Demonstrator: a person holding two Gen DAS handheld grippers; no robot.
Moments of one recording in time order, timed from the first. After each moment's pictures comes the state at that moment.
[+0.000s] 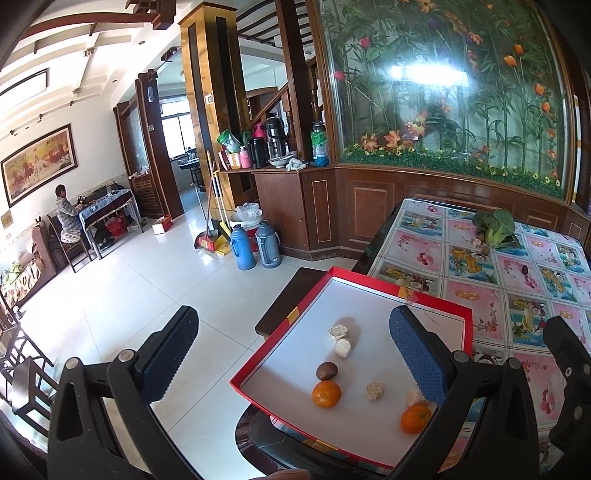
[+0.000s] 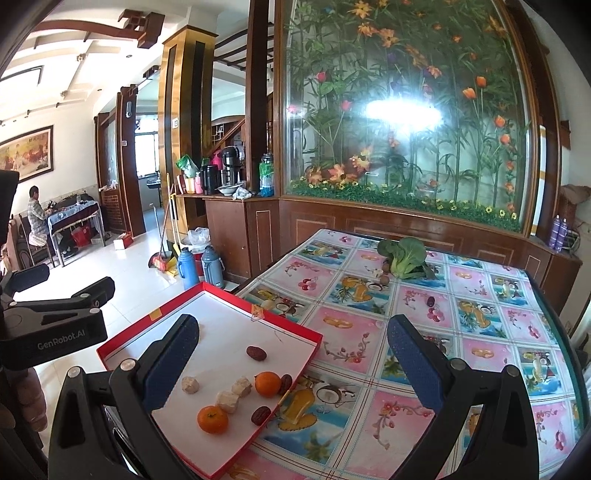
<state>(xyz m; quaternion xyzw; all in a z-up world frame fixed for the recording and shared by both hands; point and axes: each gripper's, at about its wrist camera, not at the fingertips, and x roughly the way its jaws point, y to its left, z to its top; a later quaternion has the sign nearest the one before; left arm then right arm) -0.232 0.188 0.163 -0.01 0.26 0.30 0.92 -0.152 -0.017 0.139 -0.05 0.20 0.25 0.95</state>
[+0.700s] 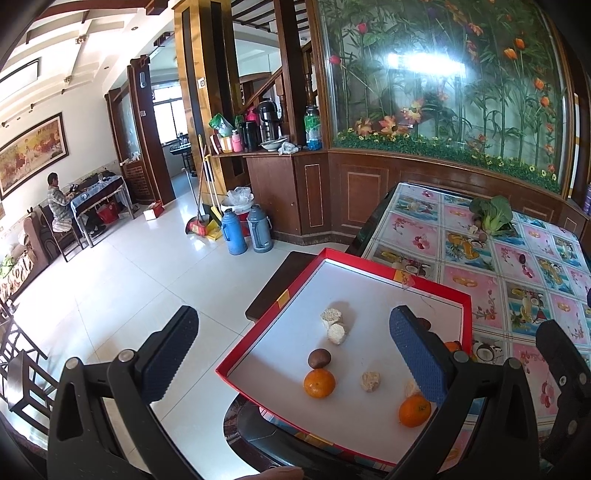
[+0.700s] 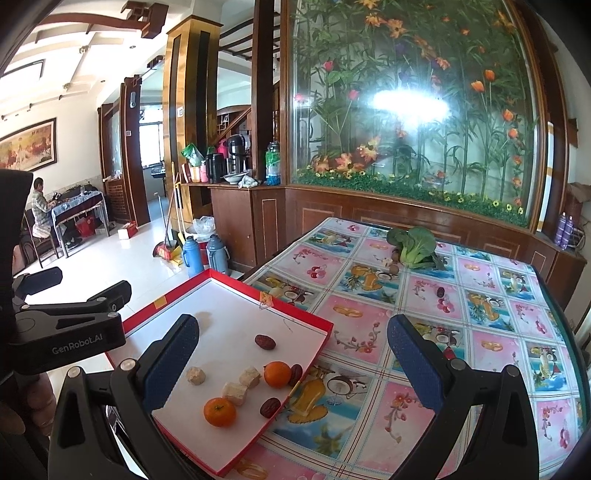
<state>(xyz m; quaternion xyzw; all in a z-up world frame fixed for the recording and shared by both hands) -0.223 0.193 0.145 -0.03 0.28 0.28 0.92 -0.151 -0.006 0.128 -0.06 0.22 0.26 0.94</state>
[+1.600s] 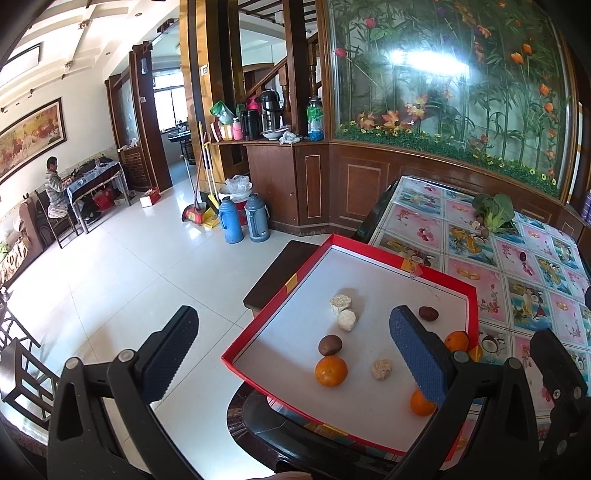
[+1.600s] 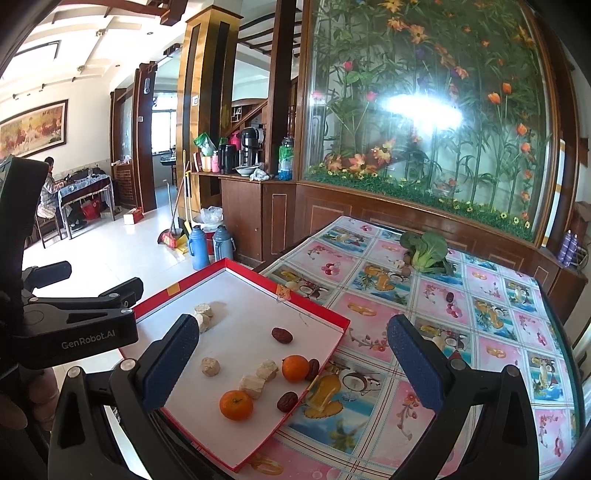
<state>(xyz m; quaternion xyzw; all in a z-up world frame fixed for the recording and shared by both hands) -0.230 0.206 0.131 -0.05 0.29 0.28 0.91 -0.165 0.018 0.121 -0.09 0.21 0.27 0.93</state>
